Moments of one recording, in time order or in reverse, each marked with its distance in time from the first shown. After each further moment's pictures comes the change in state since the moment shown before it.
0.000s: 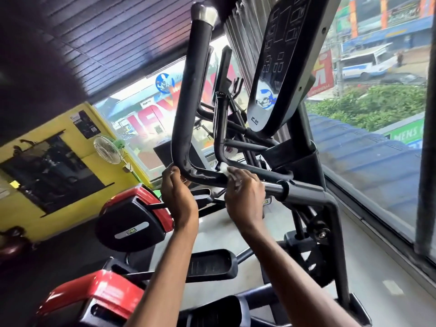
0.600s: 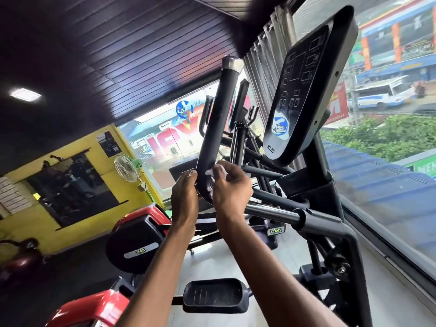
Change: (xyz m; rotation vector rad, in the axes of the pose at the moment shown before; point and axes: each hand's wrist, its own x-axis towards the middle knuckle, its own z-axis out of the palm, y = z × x) left_hand 0.032 0.052 -0.009 0.192 -0.311 -0.020; right_hand 0.029 -0.107 0.017 0.760 0.032 0.442
